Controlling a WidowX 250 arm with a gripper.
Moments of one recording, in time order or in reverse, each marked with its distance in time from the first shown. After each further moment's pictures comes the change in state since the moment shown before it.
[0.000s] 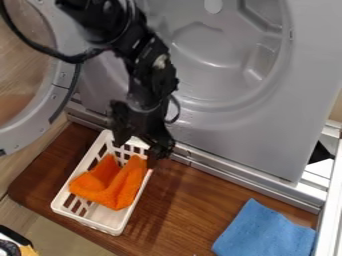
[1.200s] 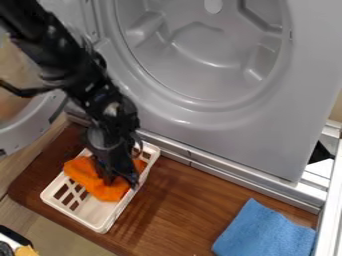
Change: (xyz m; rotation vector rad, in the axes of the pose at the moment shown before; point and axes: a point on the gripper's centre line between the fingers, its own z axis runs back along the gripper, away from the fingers) arm -0.048 0.012 -0.035 0.011 -0.058 -0.058
